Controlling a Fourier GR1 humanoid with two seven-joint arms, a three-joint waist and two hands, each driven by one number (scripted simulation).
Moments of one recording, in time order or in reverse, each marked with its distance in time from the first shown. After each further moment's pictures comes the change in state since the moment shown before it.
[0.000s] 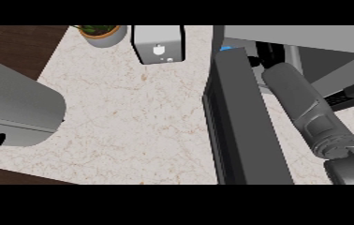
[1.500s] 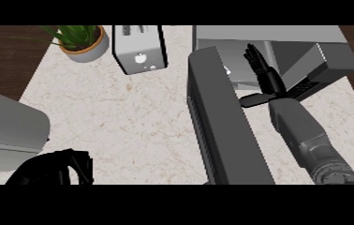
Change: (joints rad) left arm -0.107 -0.084 -0.364 0.039 -0.157 0.005 0.098; right arm 0.238 0.025 -0.216 -0.016 -0.231 0.786 -0.224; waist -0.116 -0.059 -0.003
